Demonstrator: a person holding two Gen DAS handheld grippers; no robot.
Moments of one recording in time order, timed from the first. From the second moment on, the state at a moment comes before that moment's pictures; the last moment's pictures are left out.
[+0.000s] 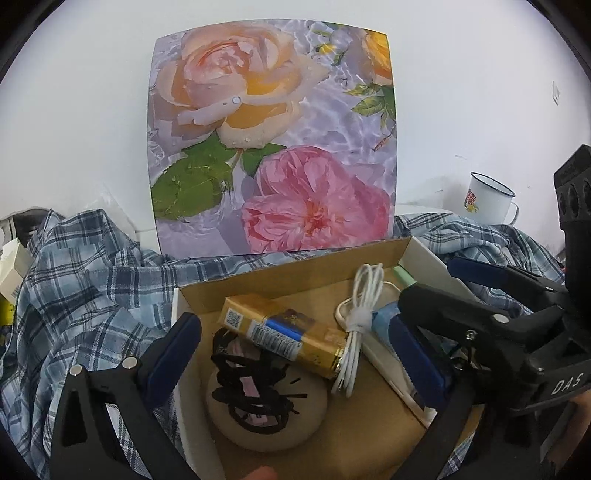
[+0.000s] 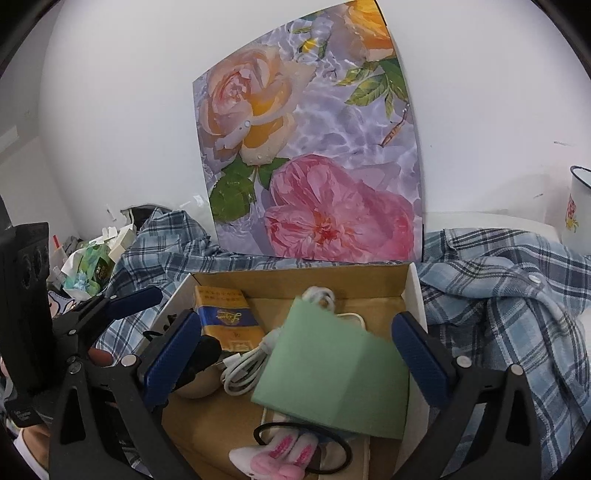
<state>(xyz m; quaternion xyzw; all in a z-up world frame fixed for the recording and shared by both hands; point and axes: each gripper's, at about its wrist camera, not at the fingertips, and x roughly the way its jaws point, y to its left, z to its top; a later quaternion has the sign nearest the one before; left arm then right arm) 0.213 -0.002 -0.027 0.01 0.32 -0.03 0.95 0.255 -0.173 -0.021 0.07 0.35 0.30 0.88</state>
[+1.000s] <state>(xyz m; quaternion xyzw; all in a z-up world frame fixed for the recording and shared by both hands) 0.176 0.026 0.017 -0.02 0.25 -0.03 0.97 0.219 -0.189 0.027 0.06 0.25 0.30 0.92</state>
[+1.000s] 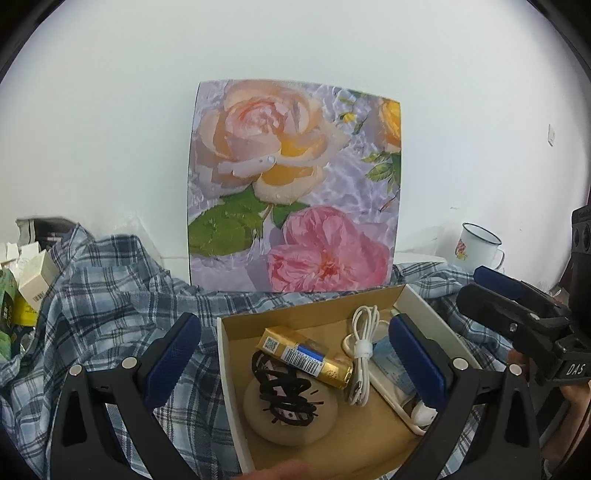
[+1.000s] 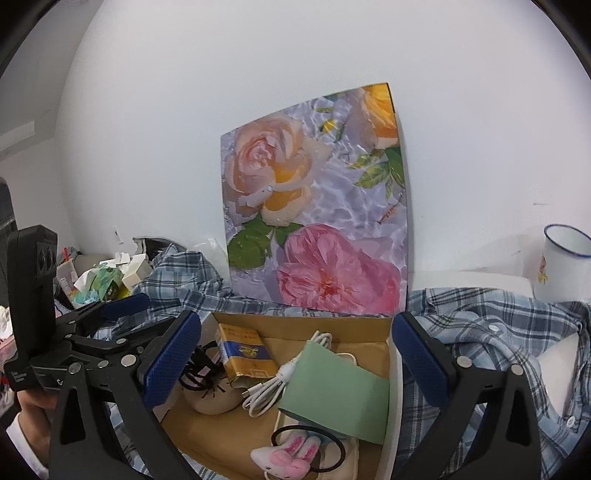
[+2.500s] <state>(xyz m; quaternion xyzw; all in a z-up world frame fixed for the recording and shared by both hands) 0.002 -0.008 0.074 0.03 0.15 -0.08 0.98 0.050 -0.230 0.096 -0.01 0.18 0.32 0.93</state>
